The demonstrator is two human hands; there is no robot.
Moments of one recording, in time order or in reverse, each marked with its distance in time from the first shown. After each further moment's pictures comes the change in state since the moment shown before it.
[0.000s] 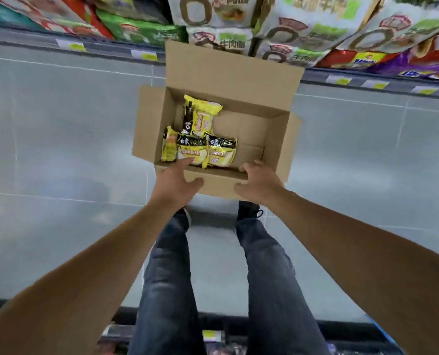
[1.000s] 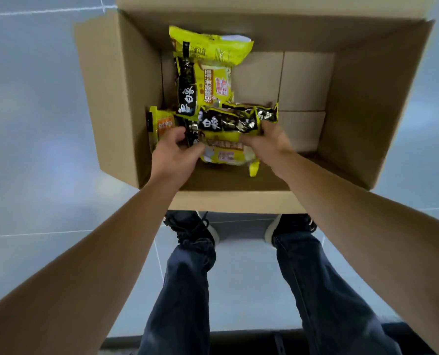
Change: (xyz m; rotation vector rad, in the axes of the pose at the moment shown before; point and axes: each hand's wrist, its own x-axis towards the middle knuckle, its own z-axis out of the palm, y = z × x) left_hand 0.297 -0.145 0.099 -0.174 0.010 -0.101; right_hand 0.329 0.031 0.164 0.839 0.159 0.309
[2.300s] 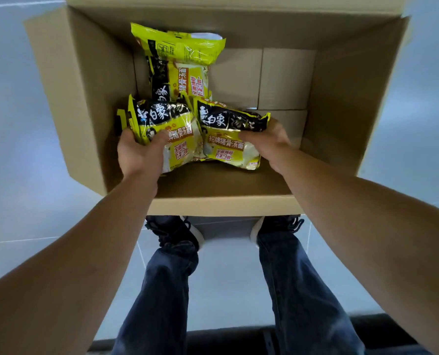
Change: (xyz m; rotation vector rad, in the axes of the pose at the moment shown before) left_hand 0.024 0.000 0.021 -0.279 0.311 -0.171; right_hand 0.034 0.024 -0.034 0.149 0.092 0.144
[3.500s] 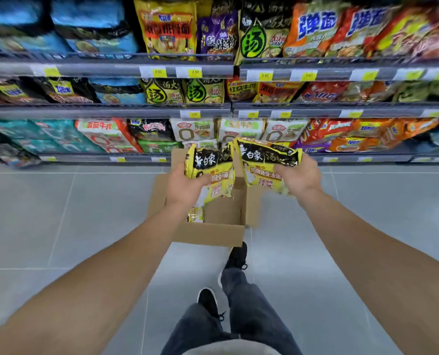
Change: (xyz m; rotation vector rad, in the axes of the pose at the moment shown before) left_hand -0.581 0.181 -0.253 -0.185 -0.126 0.559; right_hand -0.617 -0.048 -0.371 0.037 0.431 -0.653
